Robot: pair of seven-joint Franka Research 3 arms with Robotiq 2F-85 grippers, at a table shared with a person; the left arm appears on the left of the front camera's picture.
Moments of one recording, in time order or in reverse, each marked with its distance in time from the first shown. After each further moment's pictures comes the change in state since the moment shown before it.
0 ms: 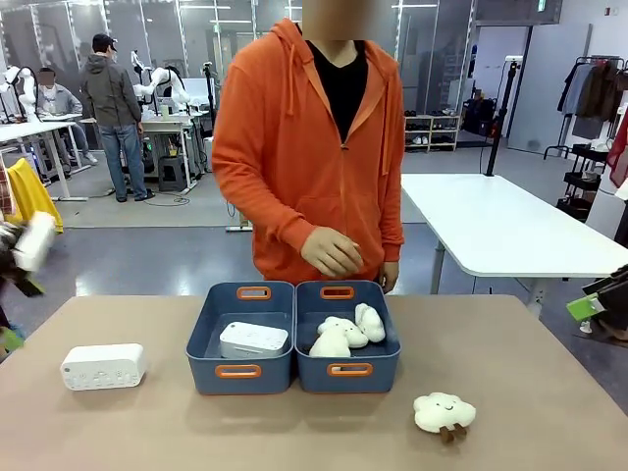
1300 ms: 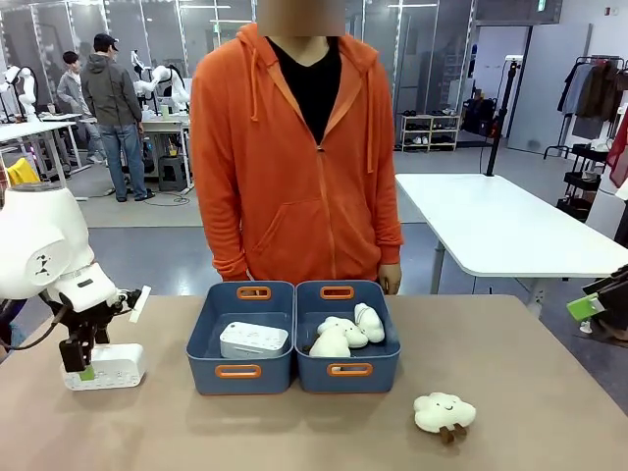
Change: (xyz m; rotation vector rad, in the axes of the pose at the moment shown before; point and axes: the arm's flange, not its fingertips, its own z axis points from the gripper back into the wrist) left arm 0.007 0.091 -0.183 -0.207 0.196 0.007; right arm 0.000 0.000 0.000 0.000 0.000 0.000
